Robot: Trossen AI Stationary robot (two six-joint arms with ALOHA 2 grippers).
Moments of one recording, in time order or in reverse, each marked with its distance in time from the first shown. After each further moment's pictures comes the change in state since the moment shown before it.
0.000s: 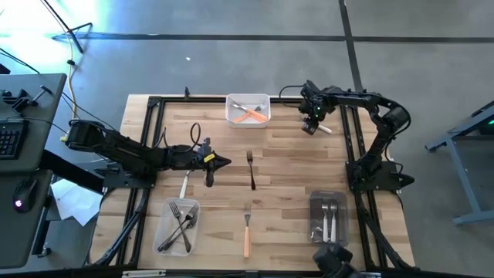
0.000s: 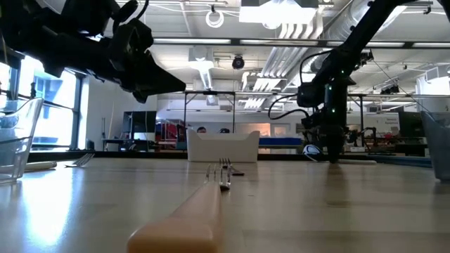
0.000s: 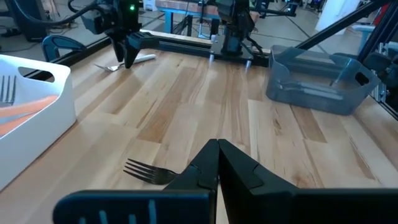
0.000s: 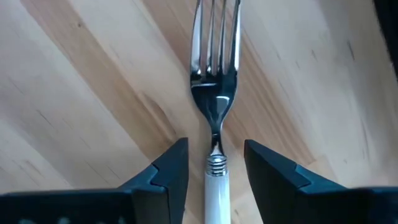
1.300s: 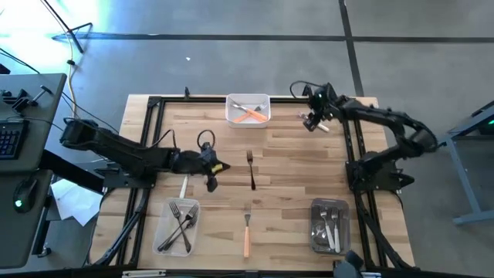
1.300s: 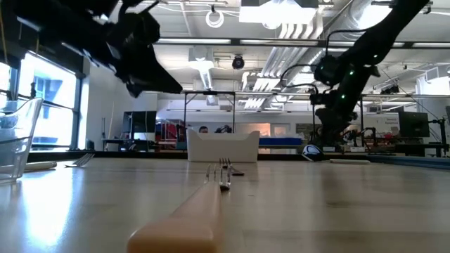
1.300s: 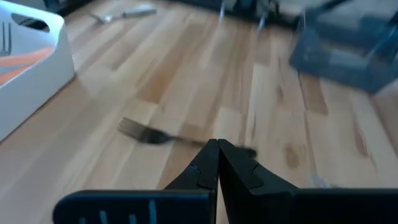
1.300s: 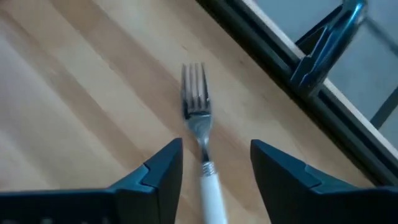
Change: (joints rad) left arm -0.096 -0.077 0.176 -0.489 -0.112 -0.135; right arm -0.012 -0.337 -0.263 0.354 -0.021 0.157
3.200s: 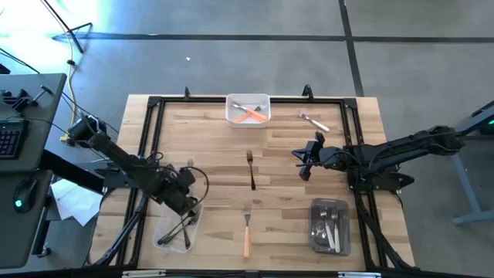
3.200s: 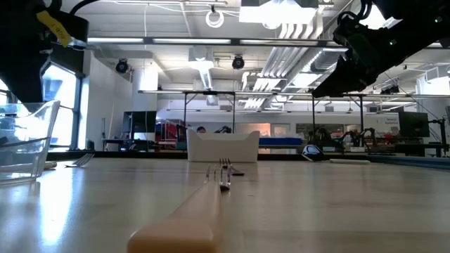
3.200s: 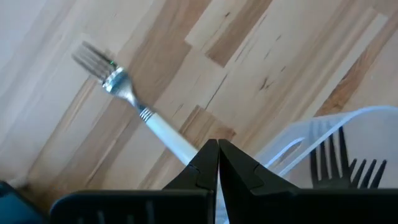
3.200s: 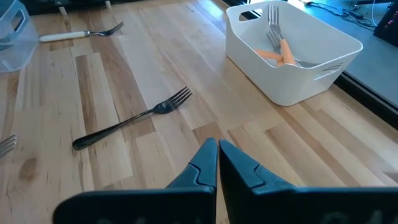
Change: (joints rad) left arm -0.473 0.071 0.345 -1.310 -0.073 -0.919; right arm 1.034 -0.472 -0.328 0.314 0.457 0.466
